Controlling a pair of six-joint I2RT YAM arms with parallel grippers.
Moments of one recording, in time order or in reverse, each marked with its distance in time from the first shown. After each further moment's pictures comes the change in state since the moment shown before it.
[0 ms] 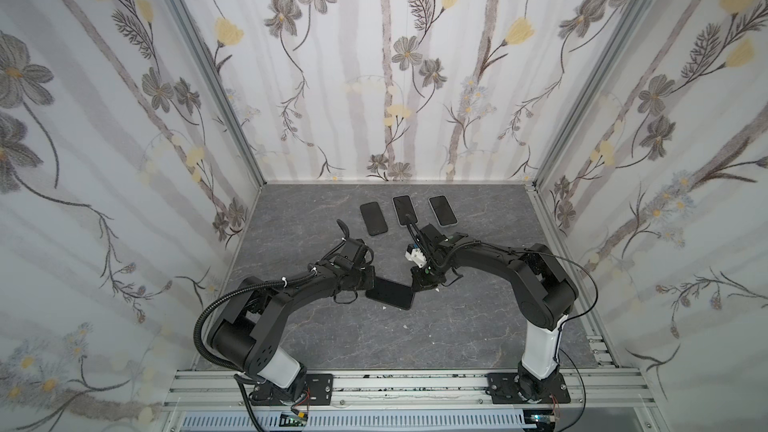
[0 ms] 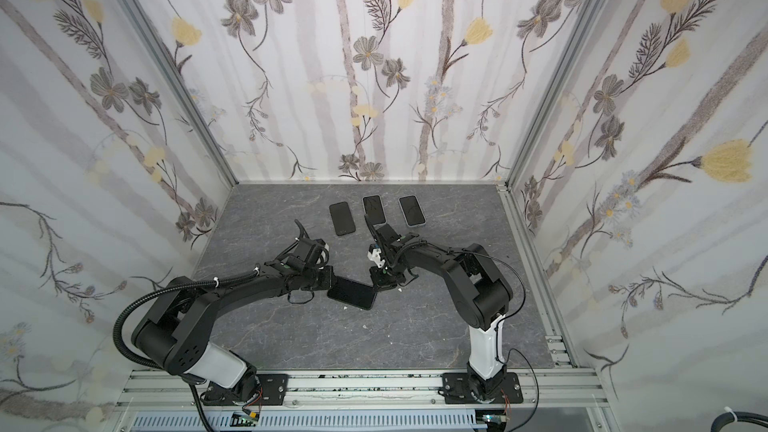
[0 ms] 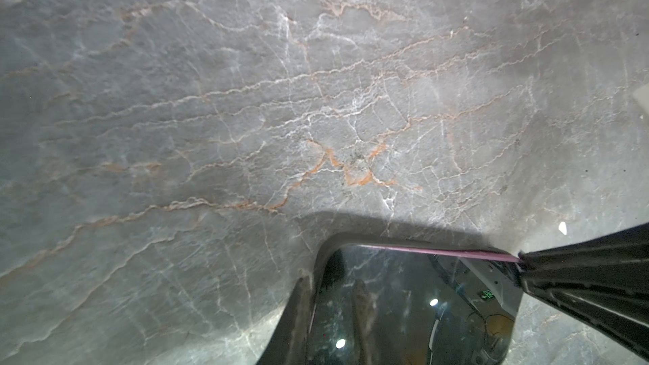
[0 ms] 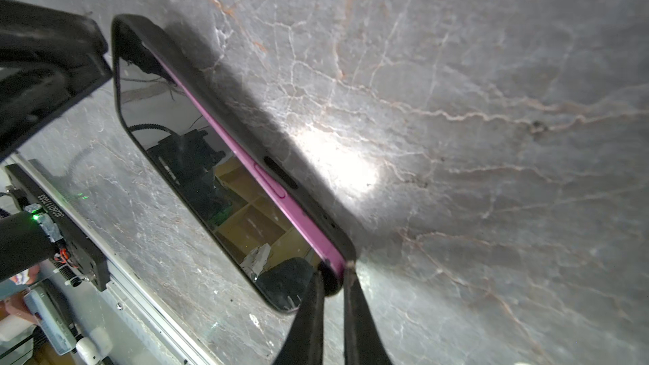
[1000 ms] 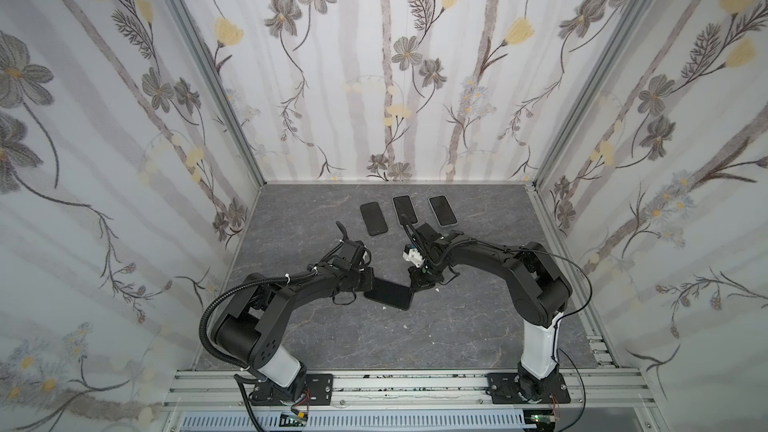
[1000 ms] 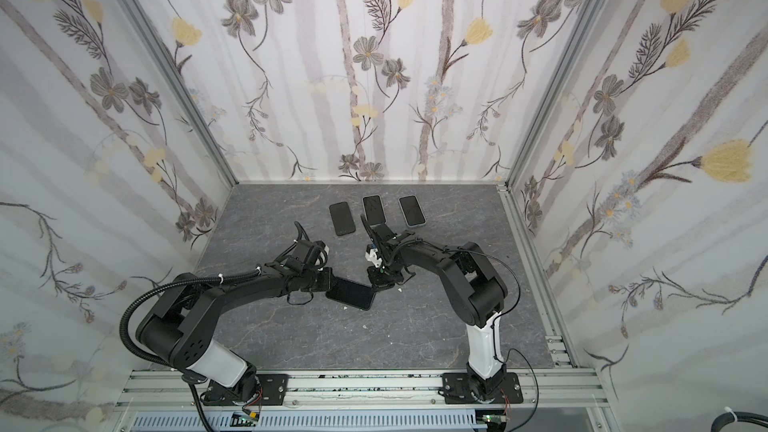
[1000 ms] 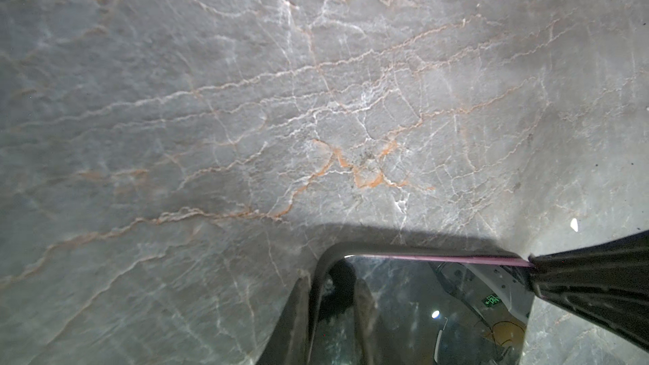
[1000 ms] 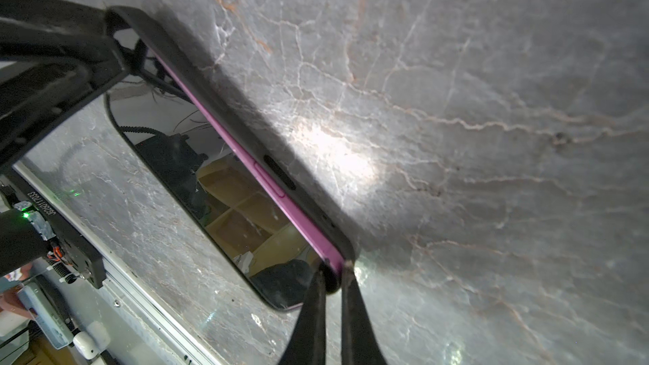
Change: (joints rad) left arm 0.022 0.027 -0.031 0.063 0.042 0.029; right arm 0.020 0.055 0.047 -0.061 0.037 -0.006
